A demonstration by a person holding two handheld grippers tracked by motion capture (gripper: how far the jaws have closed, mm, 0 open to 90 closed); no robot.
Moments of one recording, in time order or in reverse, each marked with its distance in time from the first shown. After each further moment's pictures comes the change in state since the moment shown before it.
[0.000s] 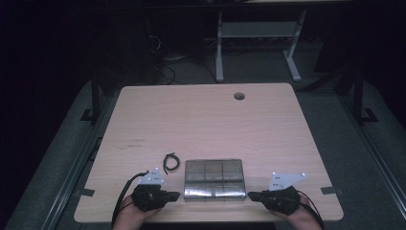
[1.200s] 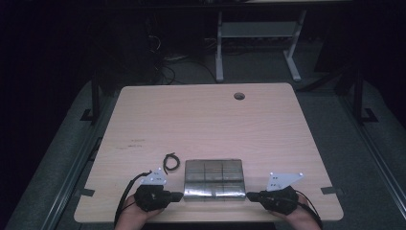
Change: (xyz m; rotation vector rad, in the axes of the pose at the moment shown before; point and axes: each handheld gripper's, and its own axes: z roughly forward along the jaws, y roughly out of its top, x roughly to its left) left arm -0.003 0.004 0.004 -0.010 -0.026 0.014; right arm 0.001 0.002 0.003 0.009 0.007 -0.012
